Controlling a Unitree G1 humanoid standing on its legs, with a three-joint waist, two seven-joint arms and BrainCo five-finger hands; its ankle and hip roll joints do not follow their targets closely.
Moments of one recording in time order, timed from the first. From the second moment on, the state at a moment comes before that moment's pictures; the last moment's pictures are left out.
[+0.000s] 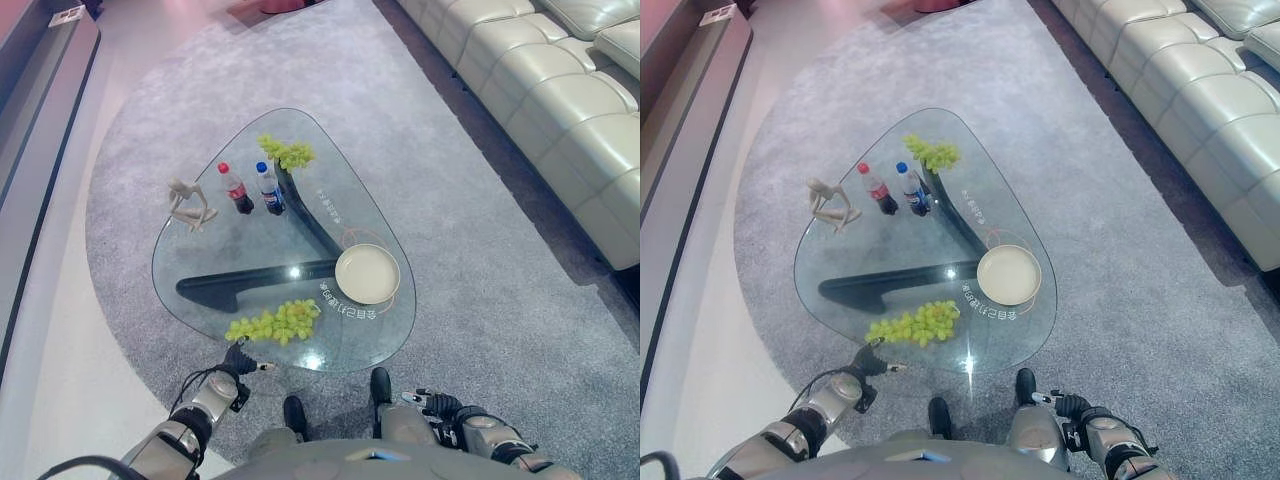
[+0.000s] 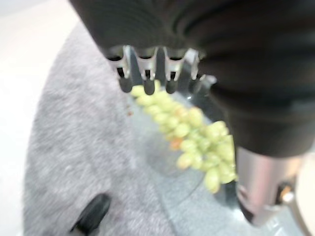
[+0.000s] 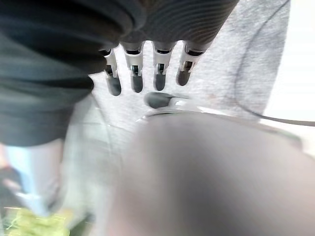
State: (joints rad) left arm -0.25 0.31 -0.53 1.00 0.10 0.07 0.24; right arm -0.10 -0.31 0.34 1.14 0.33 0.04 0.16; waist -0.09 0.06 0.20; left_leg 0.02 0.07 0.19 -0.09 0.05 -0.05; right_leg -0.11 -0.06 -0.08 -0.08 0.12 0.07
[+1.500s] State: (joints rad) left arm -0.94 0.39 -0.76 1.32 0.43 0.27 0.40; right arm -0.47 -0.29 0.40 1.02 0.78 -0.09 0.19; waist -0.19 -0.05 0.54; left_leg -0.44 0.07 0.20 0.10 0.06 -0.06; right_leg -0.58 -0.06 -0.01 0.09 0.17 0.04
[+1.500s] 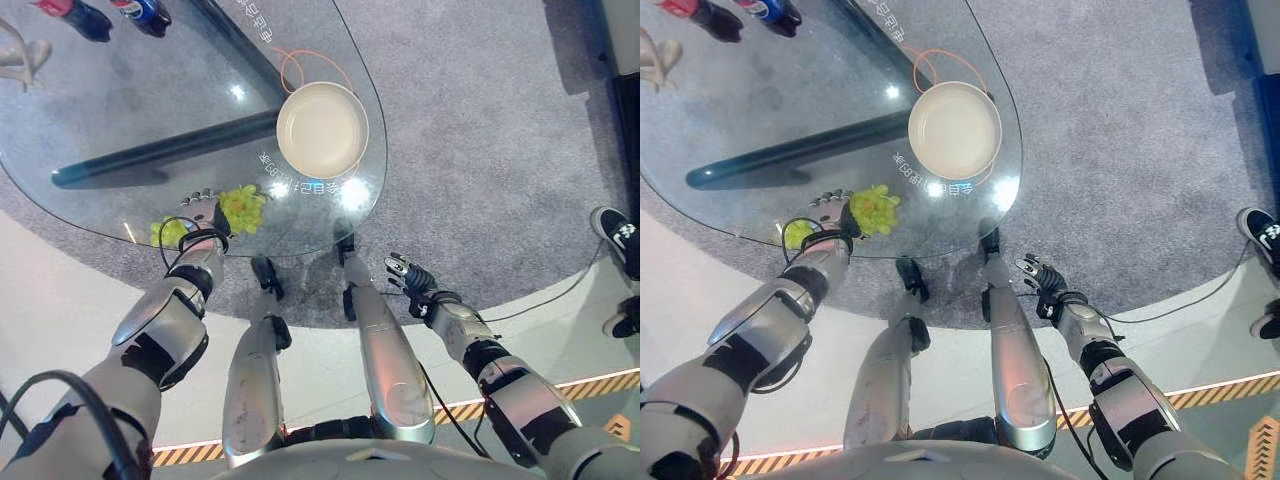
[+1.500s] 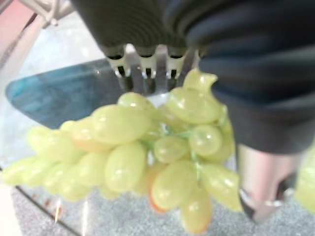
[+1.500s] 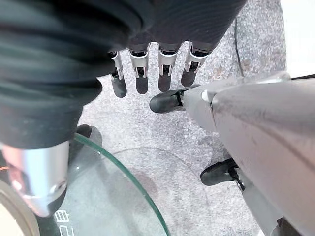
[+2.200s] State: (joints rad) left arm -1.00 0.41 -0.80 1.36 0.47 0.30 0.43; right arm -0.46 -0.28 0.40 1.01 0.86 -0.10 0.25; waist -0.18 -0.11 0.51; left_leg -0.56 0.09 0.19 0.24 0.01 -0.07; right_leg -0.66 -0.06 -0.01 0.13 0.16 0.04
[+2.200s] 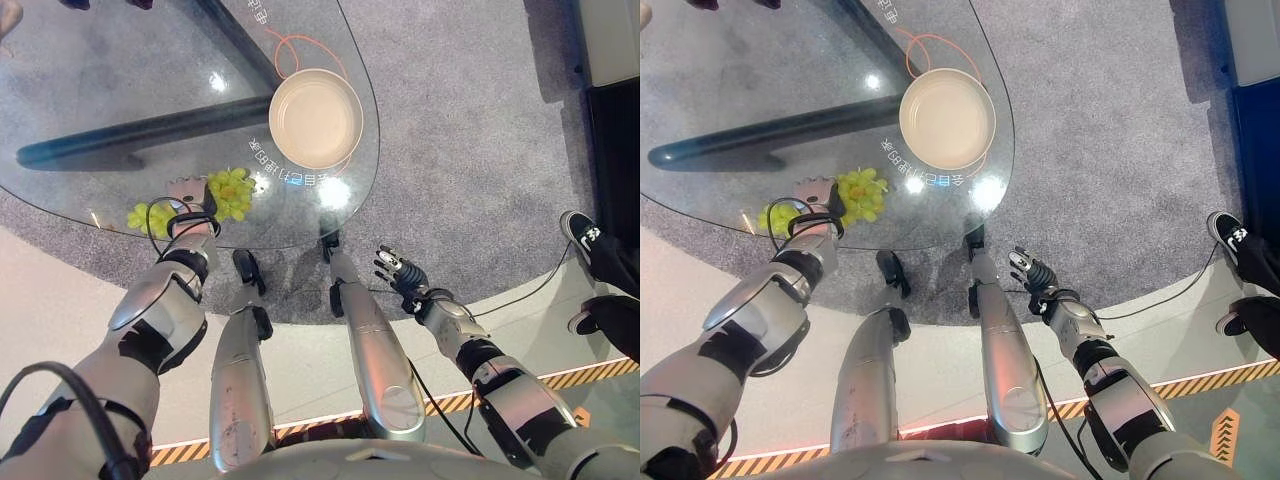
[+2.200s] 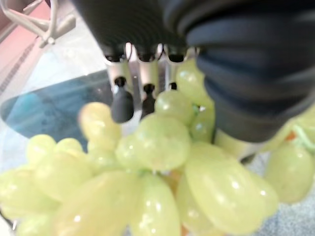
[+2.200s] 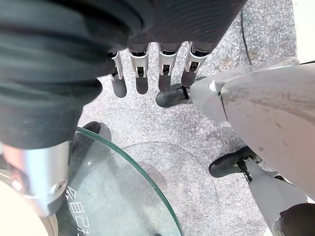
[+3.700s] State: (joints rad) left arm -0.36 0.50 -0.42 0.46 -0.24 -0.09 0.02; right arm -0.13 -0.37 0.33 0.45 0.58 -0.12 0.27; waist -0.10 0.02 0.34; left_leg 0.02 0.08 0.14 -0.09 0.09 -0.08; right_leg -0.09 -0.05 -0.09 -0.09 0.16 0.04
